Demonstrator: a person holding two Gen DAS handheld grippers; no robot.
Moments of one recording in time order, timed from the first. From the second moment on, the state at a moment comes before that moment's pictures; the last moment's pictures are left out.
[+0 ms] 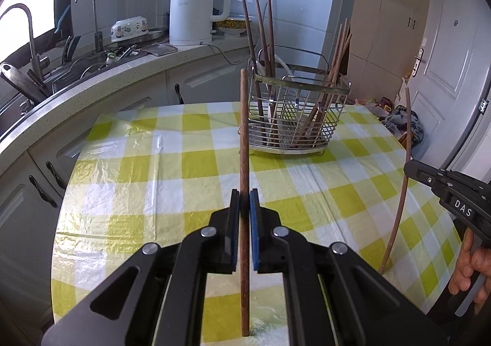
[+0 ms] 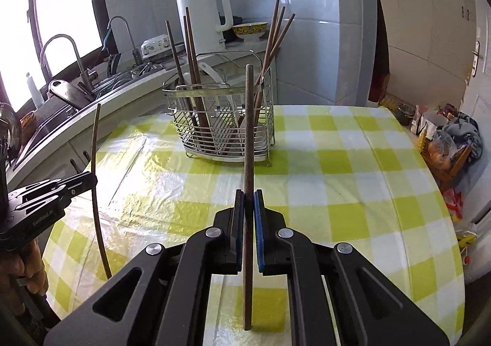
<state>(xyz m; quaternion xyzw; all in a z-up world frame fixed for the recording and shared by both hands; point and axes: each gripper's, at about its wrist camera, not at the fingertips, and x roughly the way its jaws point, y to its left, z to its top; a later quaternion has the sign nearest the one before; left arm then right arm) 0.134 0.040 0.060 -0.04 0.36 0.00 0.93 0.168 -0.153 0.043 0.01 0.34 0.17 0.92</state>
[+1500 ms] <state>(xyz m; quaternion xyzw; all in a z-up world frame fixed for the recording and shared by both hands) 0.181 0.028 0.158 -0.04 0.32 -0.09 0.94 0.218 -0.158 0.122 0.01 0.34 0.21 0.92</state>
